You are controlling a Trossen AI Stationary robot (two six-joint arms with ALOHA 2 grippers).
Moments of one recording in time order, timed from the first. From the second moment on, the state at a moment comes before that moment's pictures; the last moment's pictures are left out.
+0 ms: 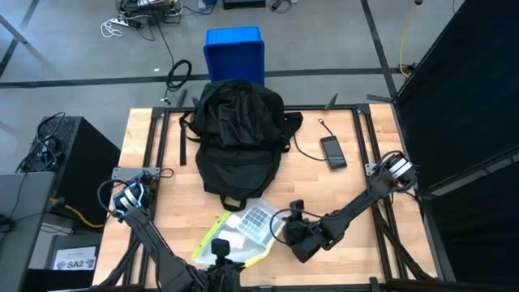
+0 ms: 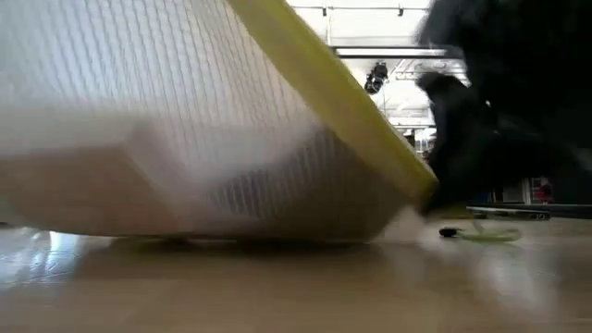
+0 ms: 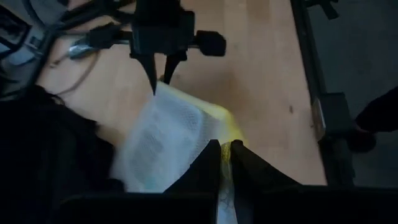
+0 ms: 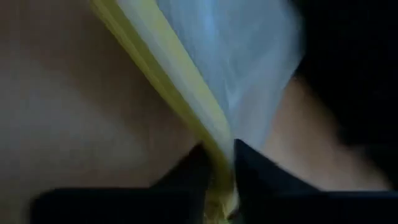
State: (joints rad) left arm -0.91 2.08 1.95 -1.08 -0.86 -0.67; right arm 0.65 1.90 1.13 -0.38 0.71 0.22
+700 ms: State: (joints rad) left arm -0.85 1.87 2.31 -1.57 -1.13 -0.49; right arm 0.19 1.66 1.72 -0.48 0.66 -0.44
